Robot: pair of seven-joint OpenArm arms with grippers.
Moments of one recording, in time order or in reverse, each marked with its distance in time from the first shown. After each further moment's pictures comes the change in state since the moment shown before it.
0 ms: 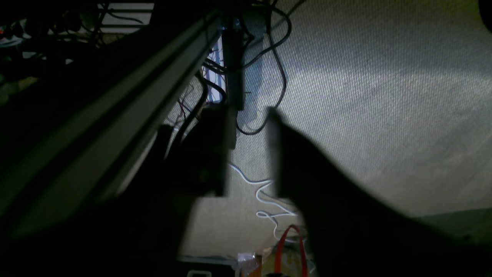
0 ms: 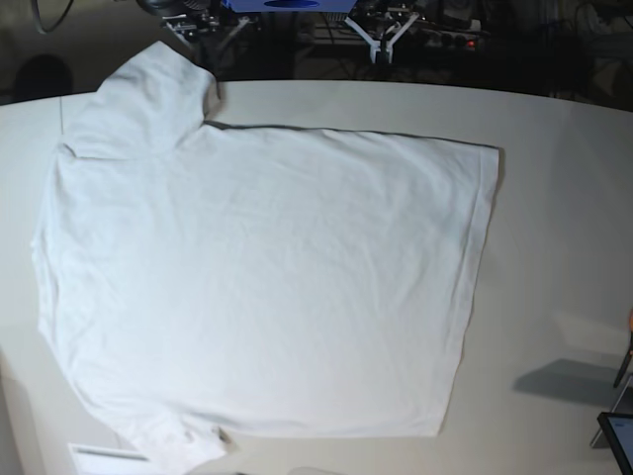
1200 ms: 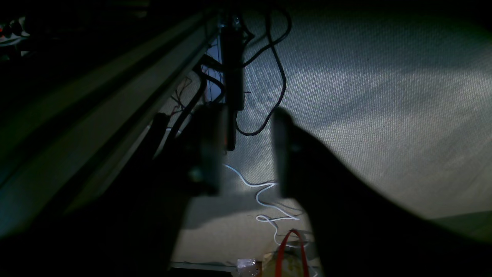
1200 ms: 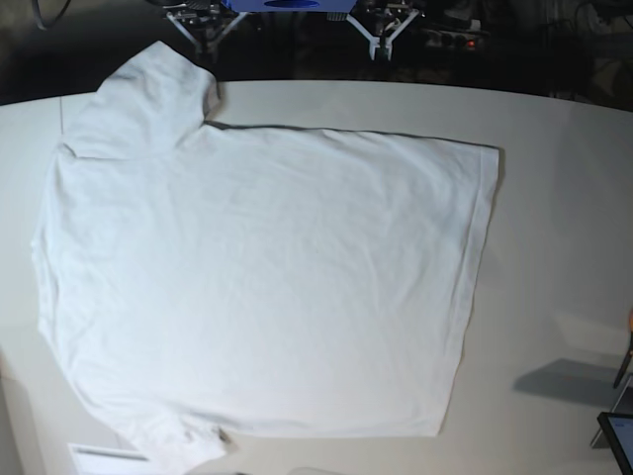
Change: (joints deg) left arm 0.8 0.0 0.5 0.3 0.0 0.0 -0.2; right arm -2.1 -0.2 -0.1 0.1 0.0 -0.1 4.1
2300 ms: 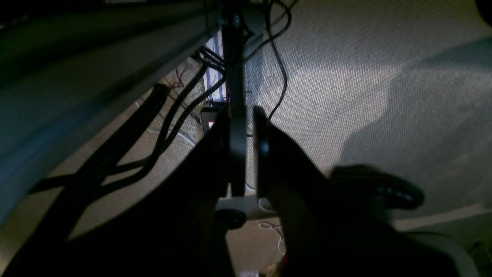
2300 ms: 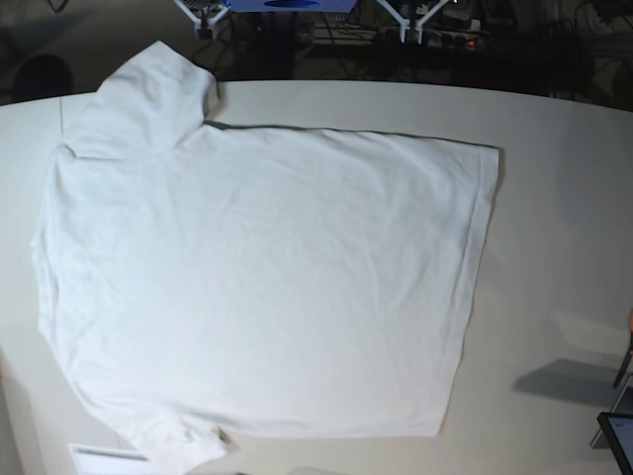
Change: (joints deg) left arm 11.1 -4.7 0.2 14.3 0.3 0.2 -0.1; right arm -14.1 -0.7 0.0 19.3 0.0 -0.3 -0.2
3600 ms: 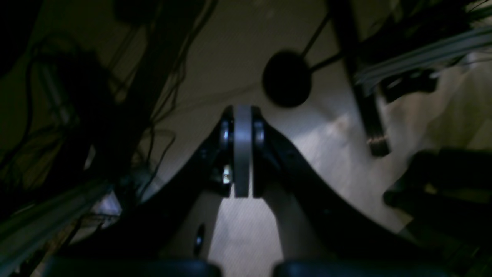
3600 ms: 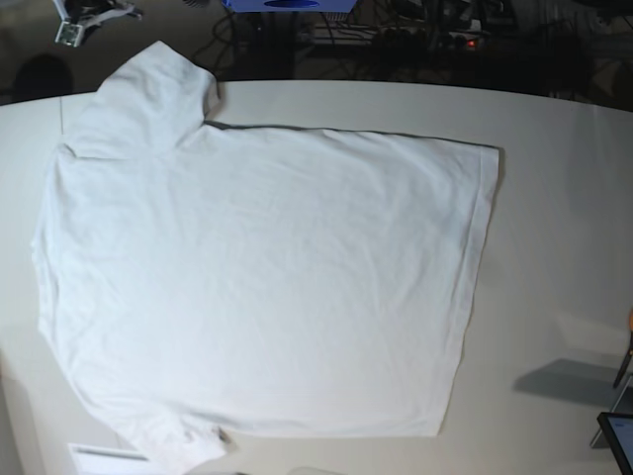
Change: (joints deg) left arm 22.8 -7.9 4.1 26.1 -0.1 -0.1 -68.7; right arm -26.5 -1.9 26.8 60.1 0.0 0.4 -1.1
